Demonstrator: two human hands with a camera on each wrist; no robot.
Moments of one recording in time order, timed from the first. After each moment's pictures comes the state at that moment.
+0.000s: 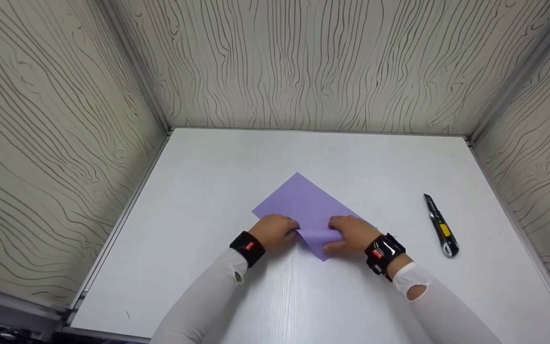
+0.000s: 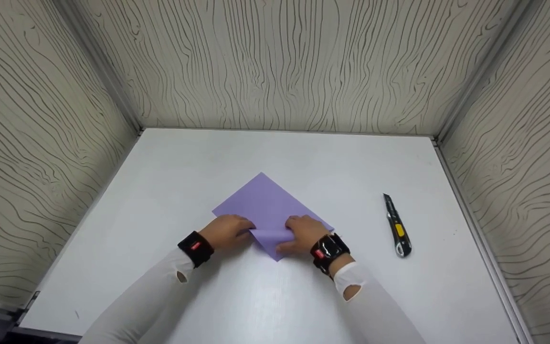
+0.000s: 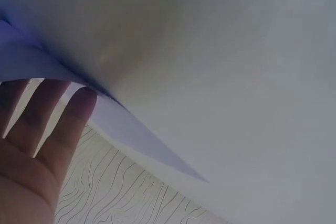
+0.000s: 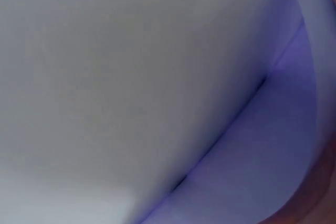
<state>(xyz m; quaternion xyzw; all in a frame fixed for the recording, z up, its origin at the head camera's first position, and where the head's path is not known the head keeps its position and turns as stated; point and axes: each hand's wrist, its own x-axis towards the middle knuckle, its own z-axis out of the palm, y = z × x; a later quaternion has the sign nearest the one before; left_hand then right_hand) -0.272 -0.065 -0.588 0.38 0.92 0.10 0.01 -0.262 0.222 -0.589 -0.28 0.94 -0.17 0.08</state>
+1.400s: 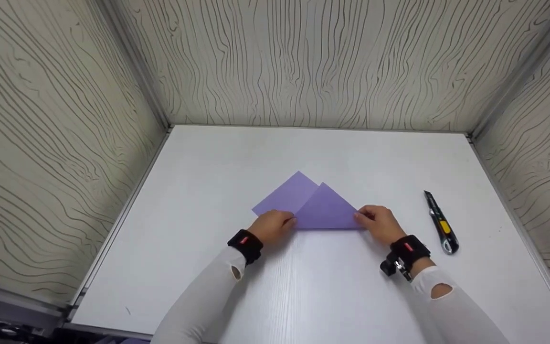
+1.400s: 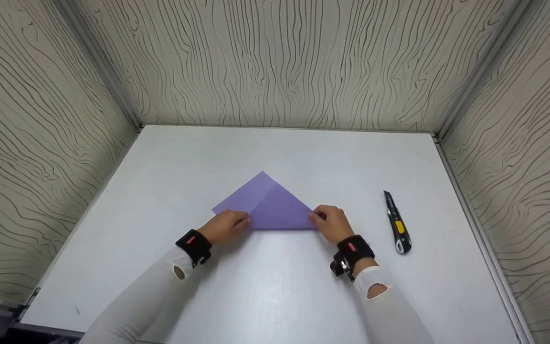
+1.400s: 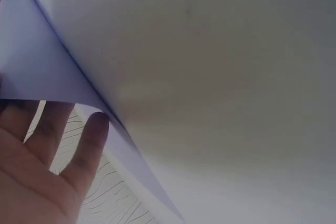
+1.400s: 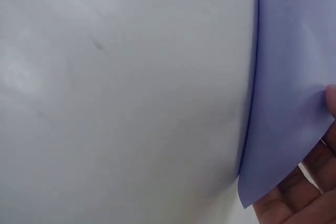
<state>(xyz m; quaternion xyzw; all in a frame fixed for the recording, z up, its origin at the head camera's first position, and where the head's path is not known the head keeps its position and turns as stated) -0.274 -0.070 -0.588 0.28 0.92 0.27 0.08 -0.262 0.277 -0.588 -0.09 0.90 -0.42 0.02</state>
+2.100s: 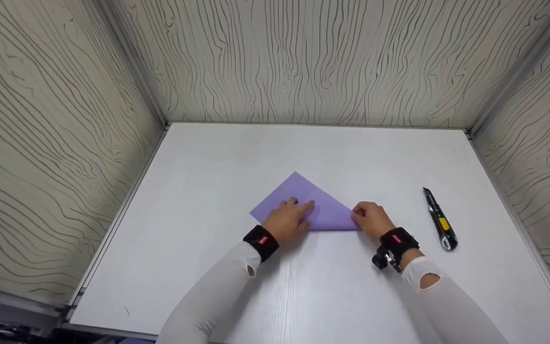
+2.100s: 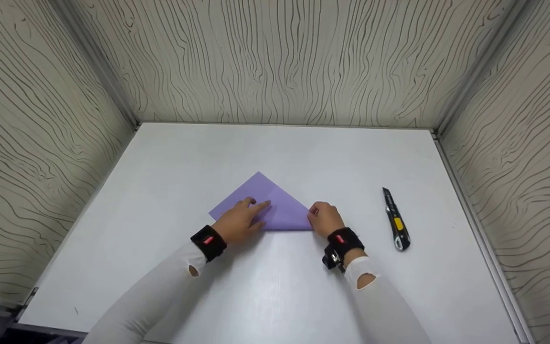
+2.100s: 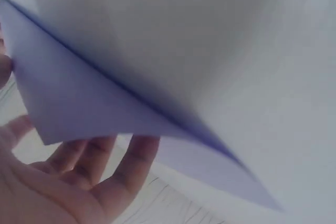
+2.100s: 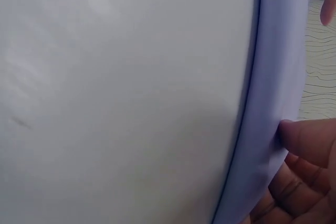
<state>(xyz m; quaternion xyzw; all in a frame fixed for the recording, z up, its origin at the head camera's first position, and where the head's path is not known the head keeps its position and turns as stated) -0.267 -0.029 -0.581 0.25 0.95 0.15 0.06 -0.270 0.260 -0.589 -0.06 0.93 -0.36 0.06</state>
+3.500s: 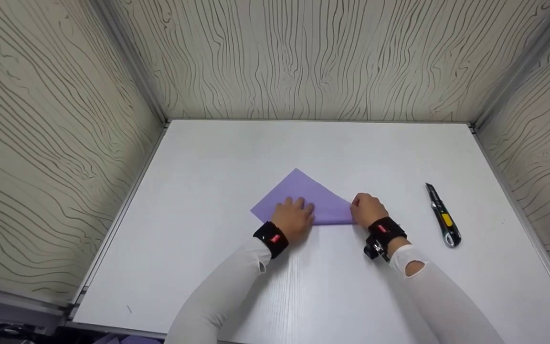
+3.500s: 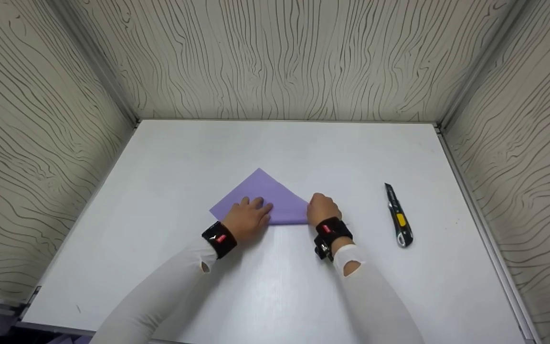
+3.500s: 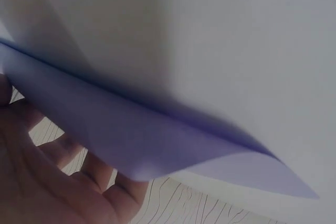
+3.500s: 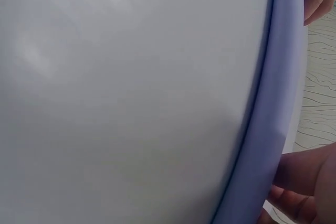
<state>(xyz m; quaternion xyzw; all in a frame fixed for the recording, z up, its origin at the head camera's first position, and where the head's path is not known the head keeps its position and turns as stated) -0.267 -0.013 -0.589 0.26 0.96 0.02 0.03 -0.319 0.267 -0.646 0.00 0.96 -0.28 0.06</state>
